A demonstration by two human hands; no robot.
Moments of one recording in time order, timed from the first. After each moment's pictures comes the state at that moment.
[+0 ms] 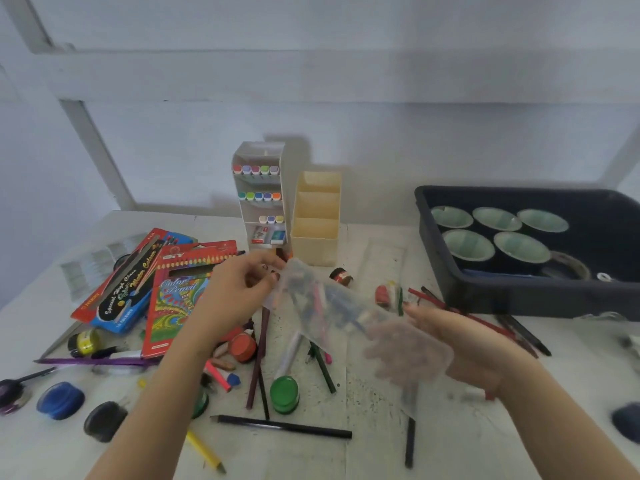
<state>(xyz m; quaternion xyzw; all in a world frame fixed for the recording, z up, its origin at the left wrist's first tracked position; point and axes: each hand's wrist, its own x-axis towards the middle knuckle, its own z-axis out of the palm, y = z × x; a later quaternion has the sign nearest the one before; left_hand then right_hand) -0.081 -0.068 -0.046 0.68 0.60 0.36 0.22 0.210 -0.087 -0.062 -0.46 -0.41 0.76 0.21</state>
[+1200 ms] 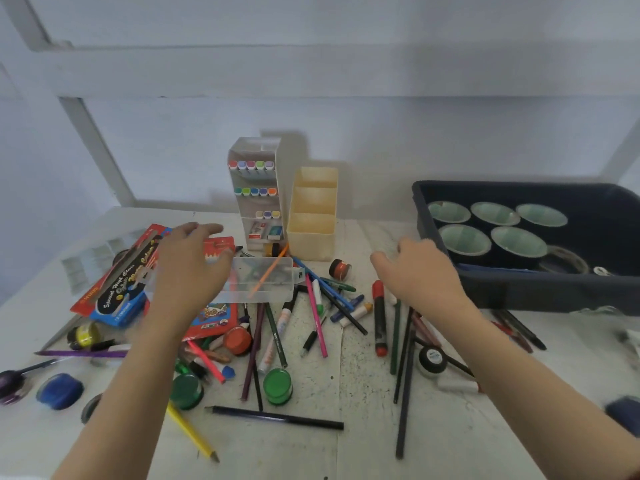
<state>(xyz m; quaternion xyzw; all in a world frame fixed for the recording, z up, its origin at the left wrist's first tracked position) -0.110 -0.058 -0.039 0.60 0.72 0.34 0.03 0.168 -0.042 -0.032 -0.72 -0.67 0.10 0.17</state>
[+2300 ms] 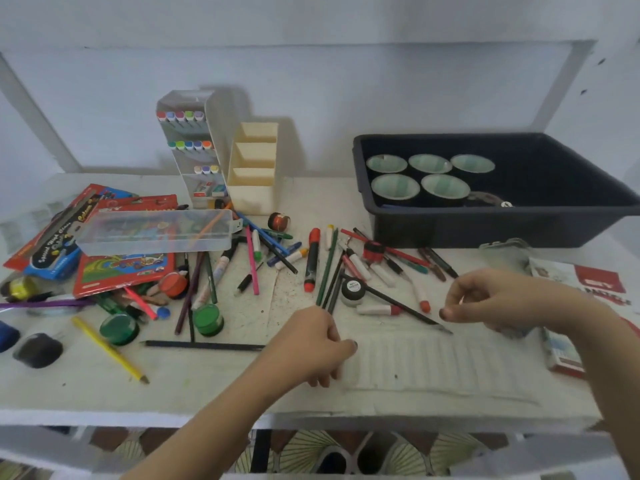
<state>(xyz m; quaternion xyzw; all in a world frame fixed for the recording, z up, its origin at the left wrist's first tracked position) 0.107 -0.177 -0.087 0.65 0.62 0.06 0.43 0.357 -0.153 -0.038 -0.65 -0.65 0.39 -0.02</state>
